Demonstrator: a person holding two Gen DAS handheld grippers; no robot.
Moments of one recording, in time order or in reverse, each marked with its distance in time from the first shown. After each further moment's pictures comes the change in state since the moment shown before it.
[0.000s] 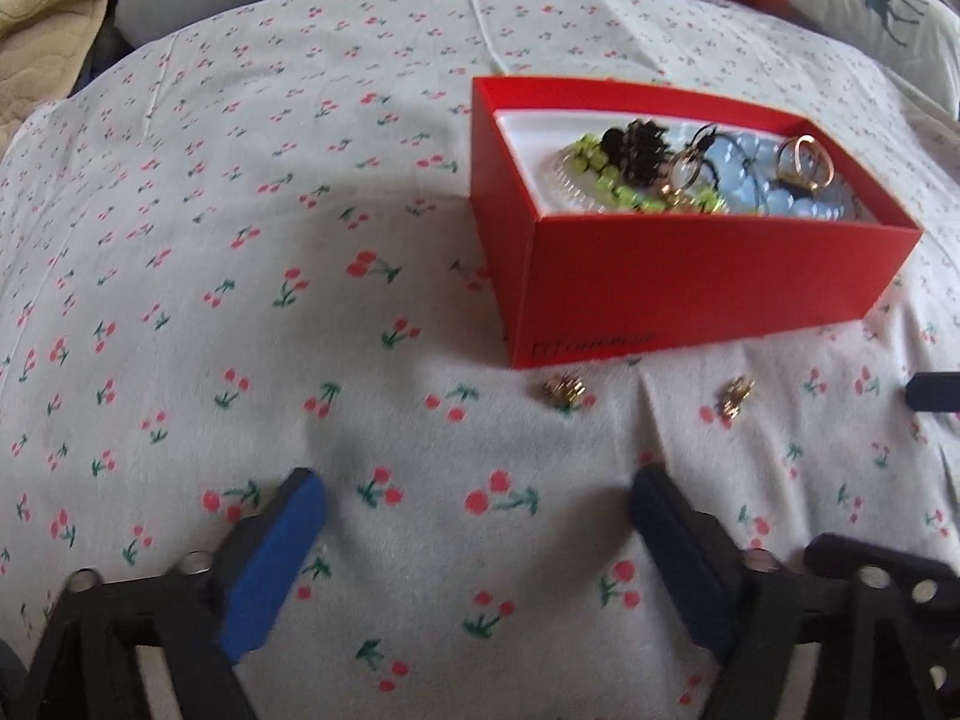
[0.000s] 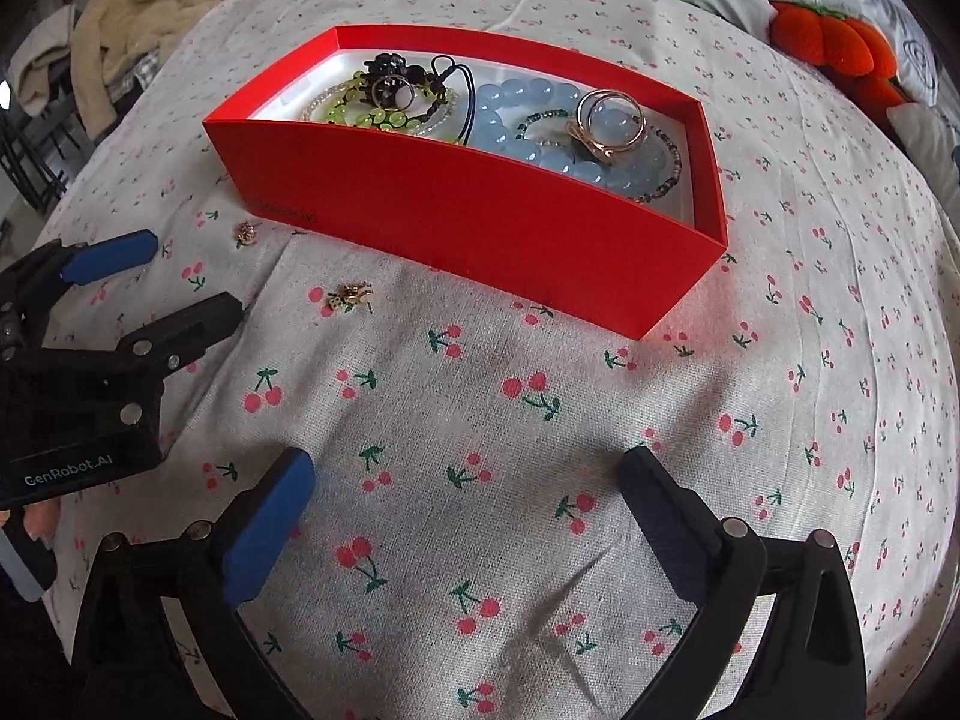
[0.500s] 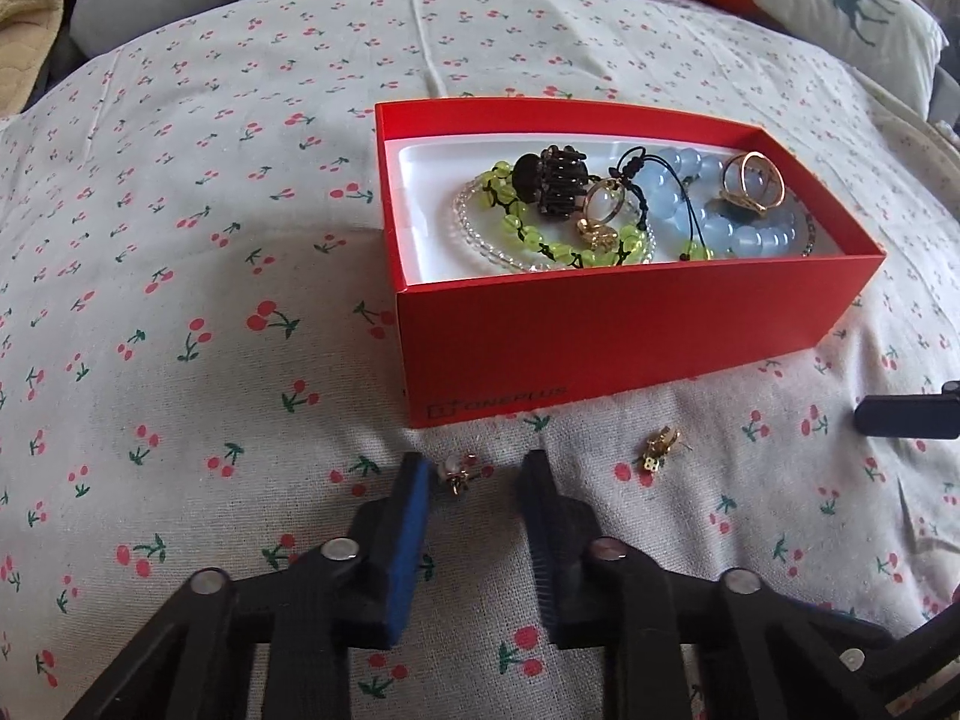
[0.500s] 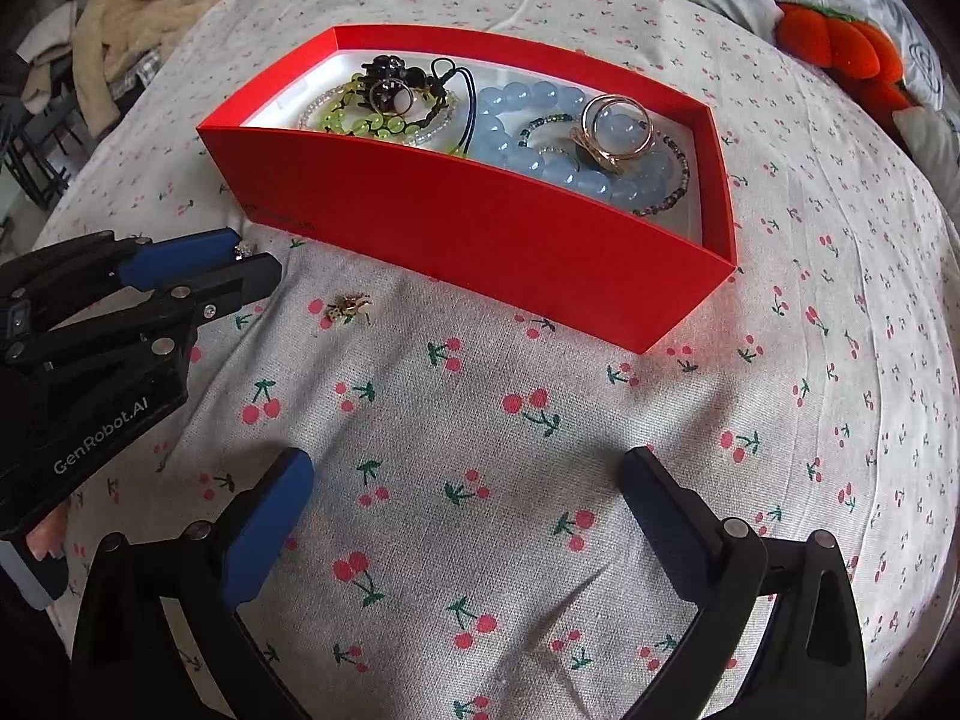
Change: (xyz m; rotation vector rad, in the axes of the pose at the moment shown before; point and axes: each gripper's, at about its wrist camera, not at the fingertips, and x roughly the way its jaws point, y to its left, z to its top) left arm 0.006 -0.020 0.012 0.019 0.007 -0.064; right arm 0.002 -0.002 0.003 -0.007 0.006 0.007
